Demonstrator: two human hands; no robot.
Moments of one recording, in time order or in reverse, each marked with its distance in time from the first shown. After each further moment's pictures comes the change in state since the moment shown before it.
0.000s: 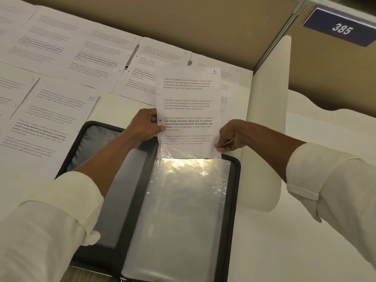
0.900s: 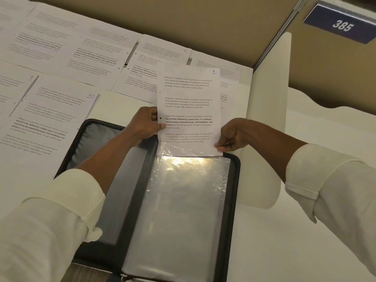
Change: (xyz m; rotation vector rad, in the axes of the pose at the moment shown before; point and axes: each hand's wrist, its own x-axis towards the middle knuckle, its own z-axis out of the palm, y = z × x) left_hand 0.003 -0.004 0.000 0.029 -0.010 0.007; right_hand -0.005 0.006 -0.004 0.029 -0.031 0.047
